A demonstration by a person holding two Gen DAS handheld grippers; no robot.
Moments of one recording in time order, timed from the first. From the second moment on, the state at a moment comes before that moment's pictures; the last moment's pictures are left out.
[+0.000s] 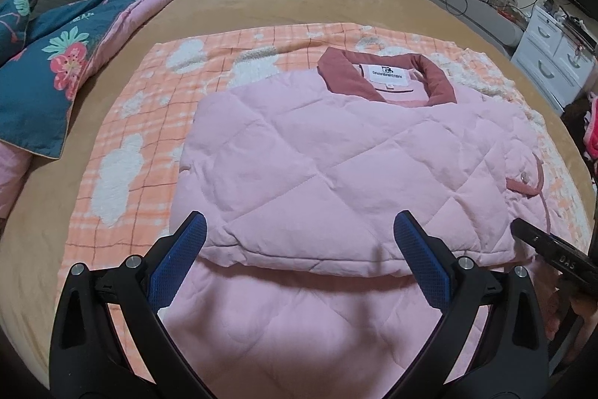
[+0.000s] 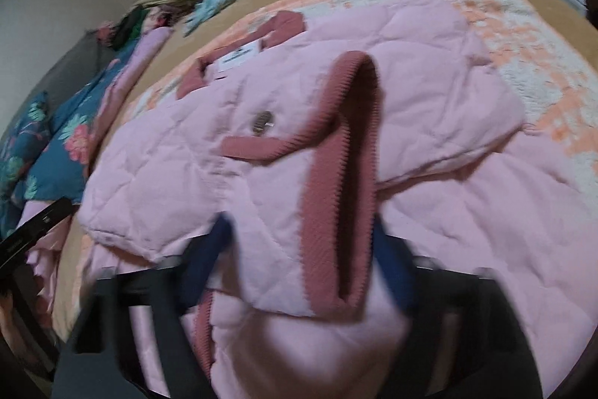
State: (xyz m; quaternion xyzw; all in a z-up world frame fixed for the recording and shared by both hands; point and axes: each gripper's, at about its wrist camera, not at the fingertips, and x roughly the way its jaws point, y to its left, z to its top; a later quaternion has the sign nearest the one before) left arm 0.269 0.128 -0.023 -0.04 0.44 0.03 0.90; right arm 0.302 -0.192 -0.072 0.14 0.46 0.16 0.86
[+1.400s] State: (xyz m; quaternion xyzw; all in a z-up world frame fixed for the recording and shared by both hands) left arm 0.317 0.113 -0.007 -0.05 0.42 0.02 0.90; right arm 0.354 -0.173 0.005 -0.02 0.37 0.18 0.91
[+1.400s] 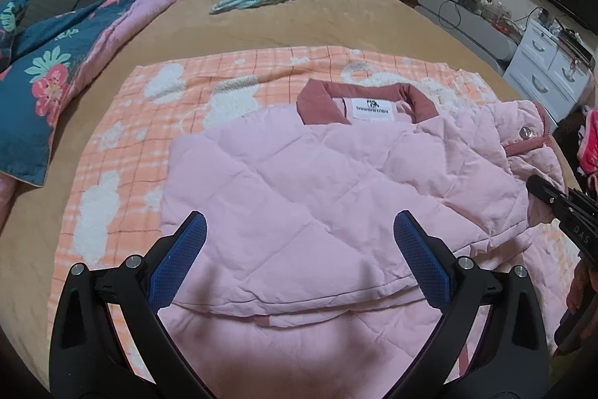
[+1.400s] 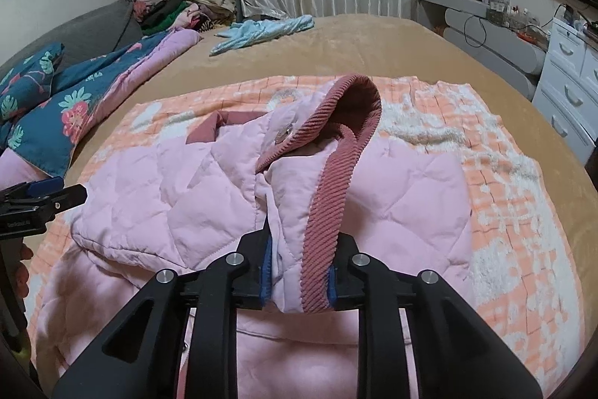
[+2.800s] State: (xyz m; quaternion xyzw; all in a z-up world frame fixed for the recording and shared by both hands) left arm 0.342 0.121 -0.078 -0.07 0.48 0.00 0.87; right arm 0.356 -0.138 0.004 -0.10 0.38 0.18 0.90
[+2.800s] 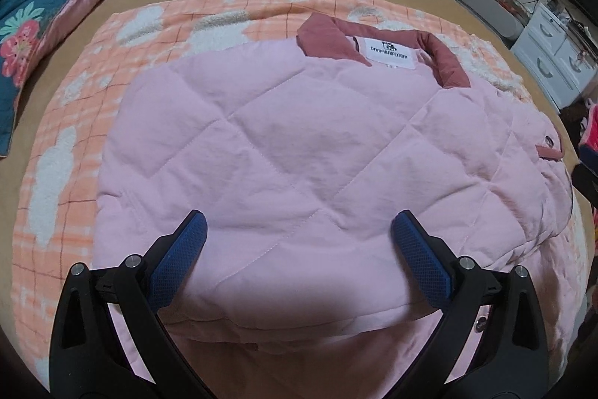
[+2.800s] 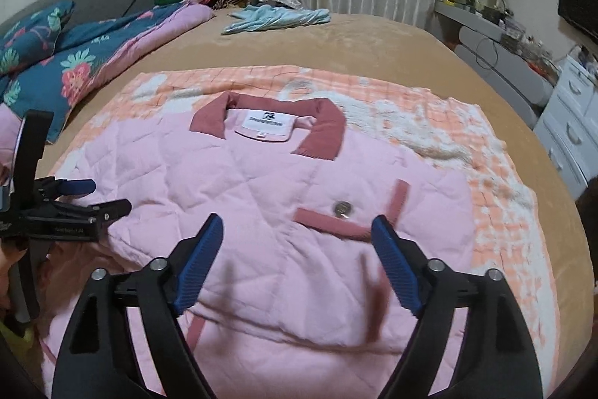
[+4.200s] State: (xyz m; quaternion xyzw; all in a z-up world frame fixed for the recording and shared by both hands) left arm 0.300 0.126 -0.038 -0.09 0.47 0.01 0.88; right arm 0.383 -0.127 -0.075 -0.05 0.48 0.13 0.87
